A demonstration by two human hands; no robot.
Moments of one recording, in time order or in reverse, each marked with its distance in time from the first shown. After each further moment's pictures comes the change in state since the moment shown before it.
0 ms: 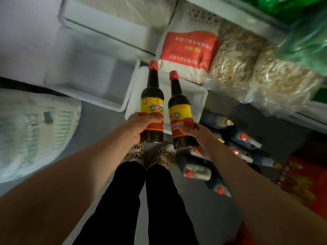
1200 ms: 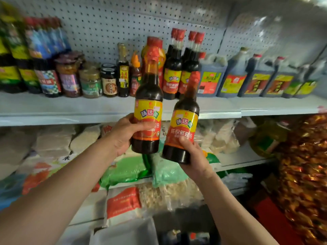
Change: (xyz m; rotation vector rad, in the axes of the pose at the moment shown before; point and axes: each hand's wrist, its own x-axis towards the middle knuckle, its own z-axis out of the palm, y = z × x) left_hand -0.496 0.250 0.224 0.358 -0.638 1.099; right_hand -0.485 -0.206 -0.069 0.513 -0.034 -1.324
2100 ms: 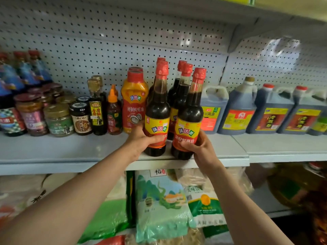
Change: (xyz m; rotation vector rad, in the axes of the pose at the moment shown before) left_hand 0.220 0.000 0.082 0.317 0.214 0.198; right_hand 0.214 -0.102 -0.140 -0.356 -0.022 -0.206
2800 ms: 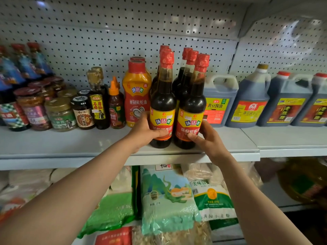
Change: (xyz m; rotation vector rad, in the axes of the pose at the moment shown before) left_hand 0.011 0.003 -0.003 0.238 -0.054 -0.010; right_hand 0.012 -0.002 -0.015 -0.307 -0.059 -0.014
